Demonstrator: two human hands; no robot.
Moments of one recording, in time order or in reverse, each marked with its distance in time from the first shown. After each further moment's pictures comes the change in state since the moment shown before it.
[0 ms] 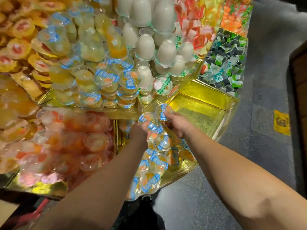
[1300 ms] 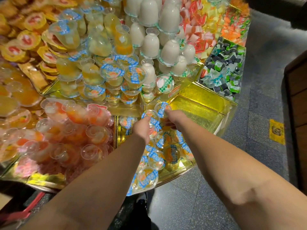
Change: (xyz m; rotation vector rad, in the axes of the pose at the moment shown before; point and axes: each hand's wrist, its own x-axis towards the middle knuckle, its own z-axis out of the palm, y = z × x) left_hand -0.028 0.009 0.009 -0.061 0.084 -0.049; right_hand -0.015 -0.020 0.015 -0.306 0.161 0.024
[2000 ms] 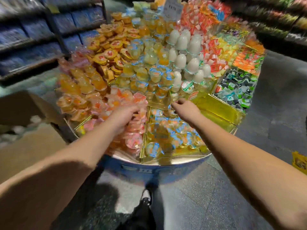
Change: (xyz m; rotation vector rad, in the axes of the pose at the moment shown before) left_hand -0.224 0.016 -0.201 0.366 -0.078 0.471; right_hand -0.271 0.010 0.007 -0.465 0.061 -0.680
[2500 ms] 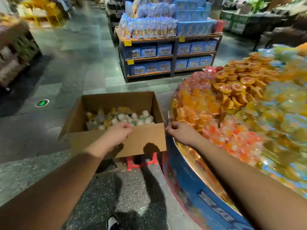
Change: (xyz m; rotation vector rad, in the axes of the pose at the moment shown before) left_hand -0.204 -0.111 -0.364 0.347 0.634 -0.101; right_hand -0.129 -0.284 0.261 -0.265 -0.571 -0.637
